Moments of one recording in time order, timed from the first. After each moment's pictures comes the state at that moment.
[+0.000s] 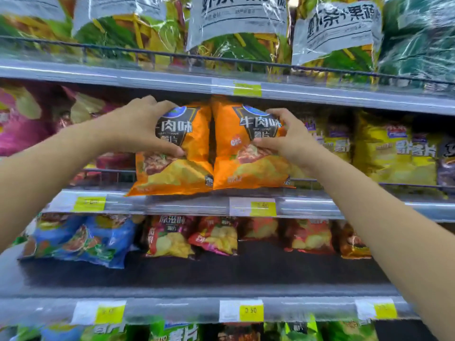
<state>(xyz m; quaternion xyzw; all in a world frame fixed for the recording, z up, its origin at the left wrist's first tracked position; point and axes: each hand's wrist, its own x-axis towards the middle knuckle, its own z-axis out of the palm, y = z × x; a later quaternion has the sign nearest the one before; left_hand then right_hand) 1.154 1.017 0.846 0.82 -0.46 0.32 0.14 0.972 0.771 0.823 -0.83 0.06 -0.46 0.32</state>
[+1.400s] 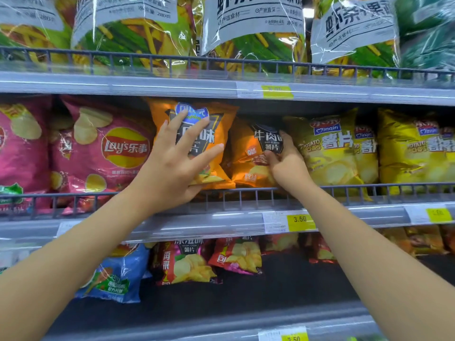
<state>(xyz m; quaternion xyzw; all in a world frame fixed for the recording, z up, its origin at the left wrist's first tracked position) 1.197 0.987 0.788 0.57 -0.54 0.62 0.07 1.071 0.756 0.786 -0.78 0.19 -0.55 0.22</state>
